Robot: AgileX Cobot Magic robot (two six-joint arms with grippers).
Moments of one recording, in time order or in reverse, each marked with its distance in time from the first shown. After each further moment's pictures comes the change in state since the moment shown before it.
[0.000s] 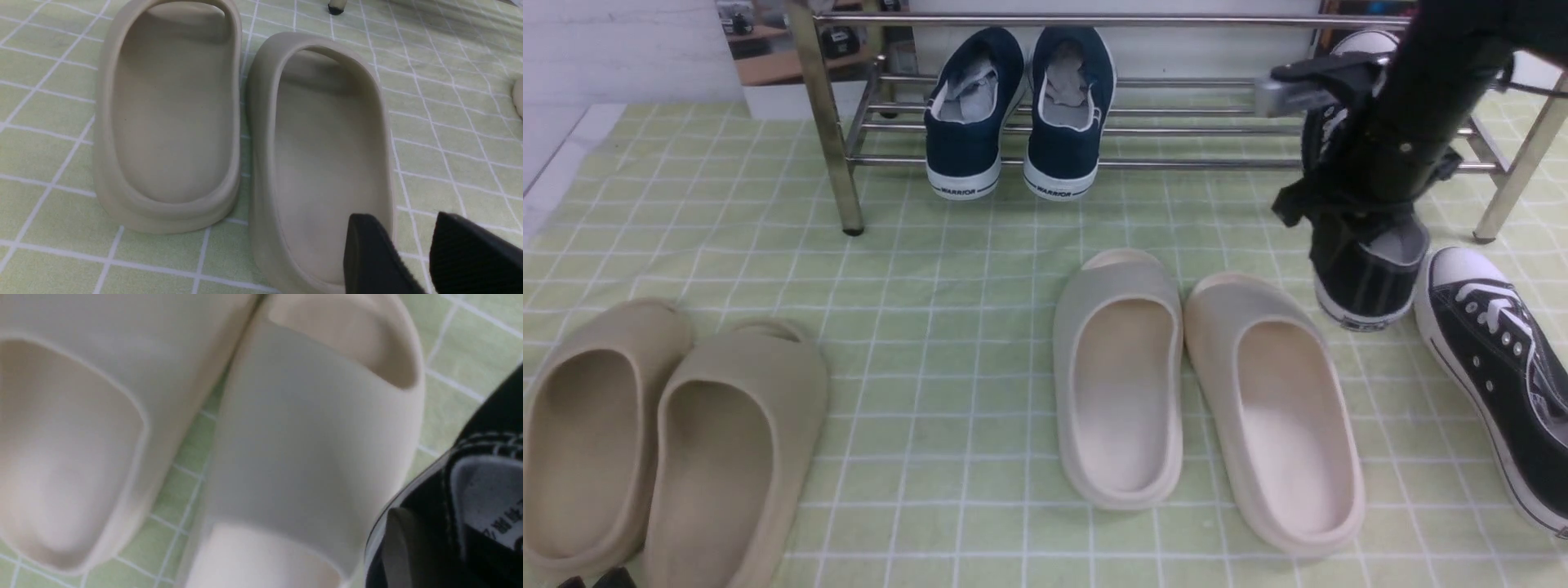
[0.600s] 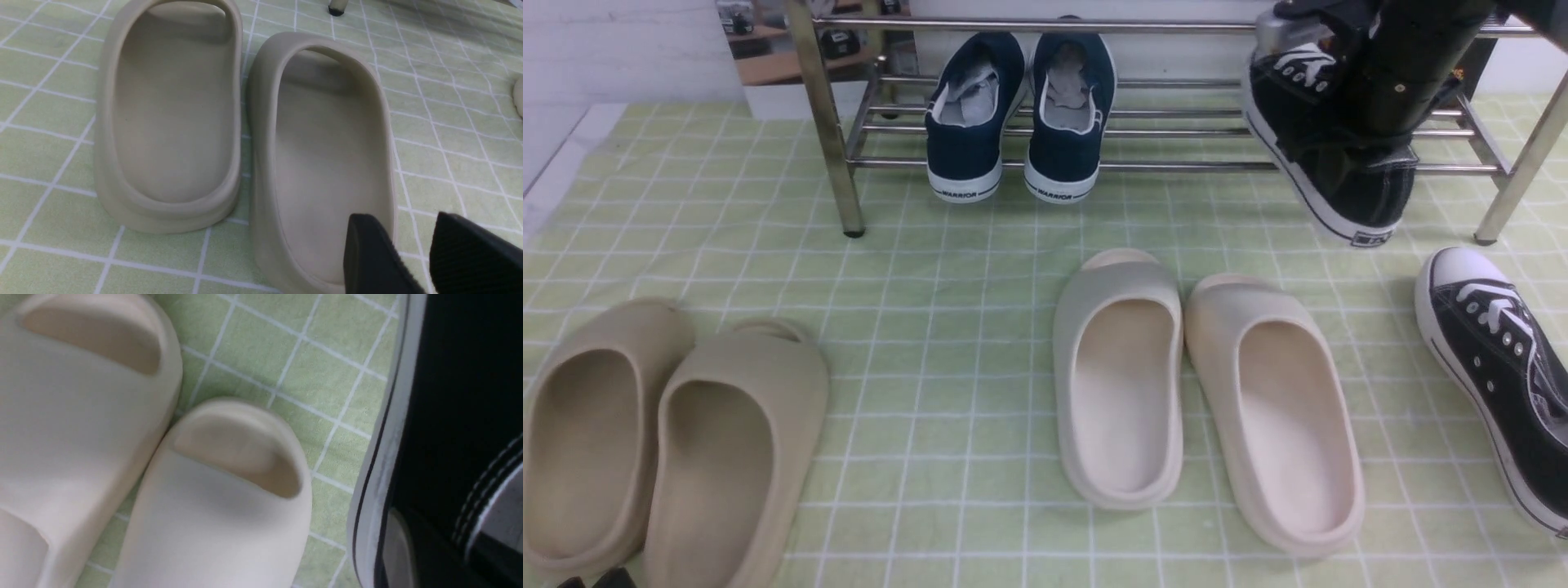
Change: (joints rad) right arm -0.026 0.082 -0.219 -0.111 -0.003 -0.013; left arm 0.000 0.000 0.000 0.000 0.000 0.000
